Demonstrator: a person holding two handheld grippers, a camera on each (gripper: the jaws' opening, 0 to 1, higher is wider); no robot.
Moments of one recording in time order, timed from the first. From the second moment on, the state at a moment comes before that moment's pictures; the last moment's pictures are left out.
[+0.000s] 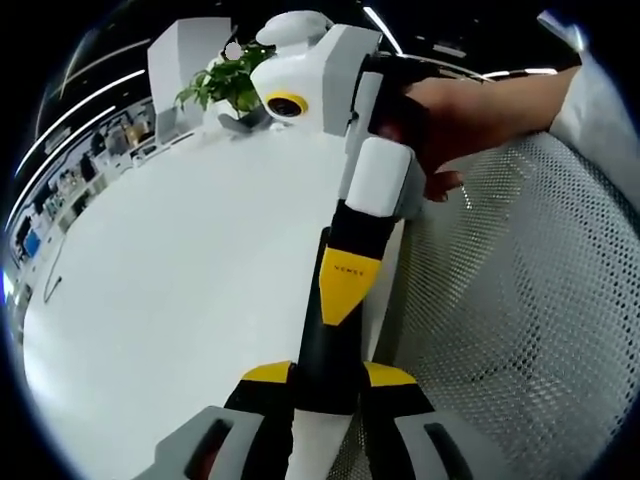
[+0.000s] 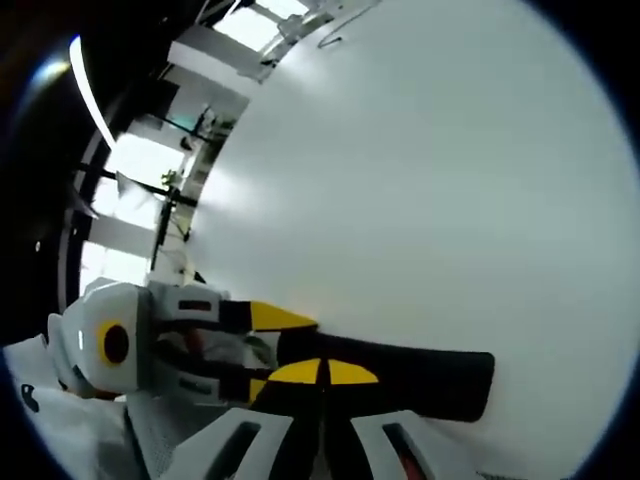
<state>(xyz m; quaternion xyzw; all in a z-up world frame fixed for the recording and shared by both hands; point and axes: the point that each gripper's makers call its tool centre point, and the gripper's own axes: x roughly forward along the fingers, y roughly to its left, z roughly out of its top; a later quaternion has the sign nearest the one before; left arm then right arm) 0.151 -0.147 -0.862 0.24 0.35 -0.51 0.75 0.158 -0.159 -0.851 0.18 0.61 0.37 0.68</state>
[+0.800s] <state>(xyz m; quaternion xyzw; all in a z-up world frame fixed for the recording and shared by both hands) 0.150 -0.148 -0.862 0.23 0.35 -0.50 0.75 0.214 -0.247 -0.740 0.16 0.32 0.27 0.89</state>
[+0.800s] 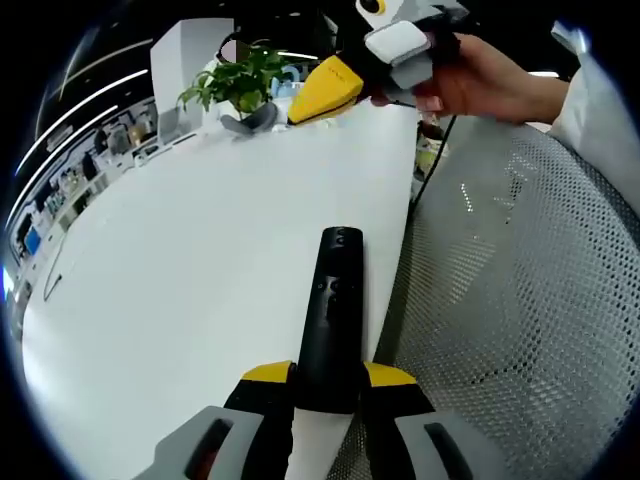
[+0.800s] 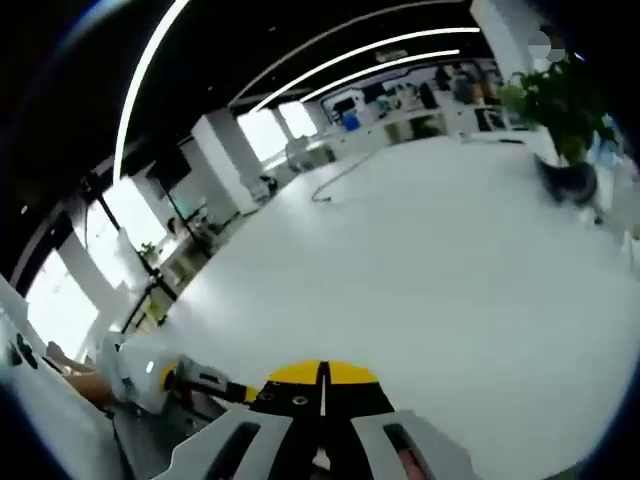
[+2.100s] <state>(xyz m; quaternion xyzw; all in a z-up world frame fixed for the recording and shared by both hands) 0.153 -0.147 -0.862 0.24 0.36 -0.50 0.75 0.226 -0.346 -0.725 -0.05 0.21 0.06 0.97</state>
